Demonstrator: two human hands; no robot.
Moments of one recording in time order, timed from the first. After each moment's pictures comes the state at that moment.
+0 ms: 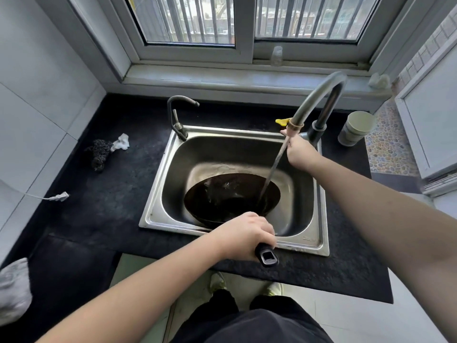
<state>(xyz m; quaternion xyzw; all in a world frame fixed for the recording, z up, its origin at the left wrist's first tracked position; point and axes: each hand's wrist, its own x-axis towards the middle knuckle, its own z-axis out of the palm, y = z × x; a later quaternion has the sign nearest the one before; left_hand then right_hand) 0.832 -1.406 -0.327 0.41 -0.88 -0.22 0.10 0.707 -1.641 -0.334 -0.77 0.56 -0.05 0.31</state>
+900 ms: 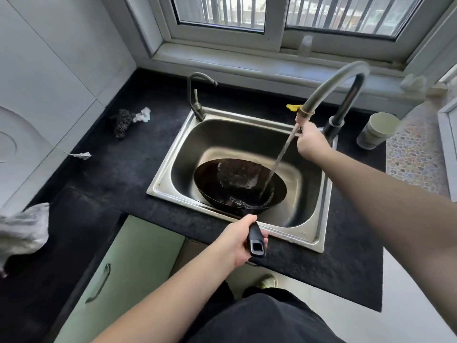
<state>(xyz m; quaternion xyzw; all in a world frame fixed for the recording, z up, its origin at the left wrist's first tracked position) 0.760 -1.375 -0.326 0.56 0.18 -0.66 0.47 0.704 -1.650 -0.336 -0.80 0.52 -0.08 0.30</state>
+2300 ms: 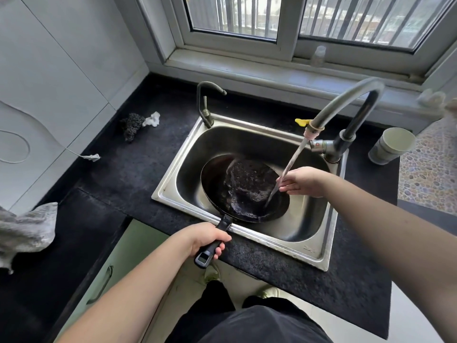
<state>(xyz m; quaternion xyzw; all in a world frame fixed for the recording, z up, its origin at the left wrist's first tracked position) 0.856 -1.353 -0.357 0.70 -0.04 -0.67 0.22 0.706 -1.624 -0.378 -0.54 0.49 0.12 0.67</state>
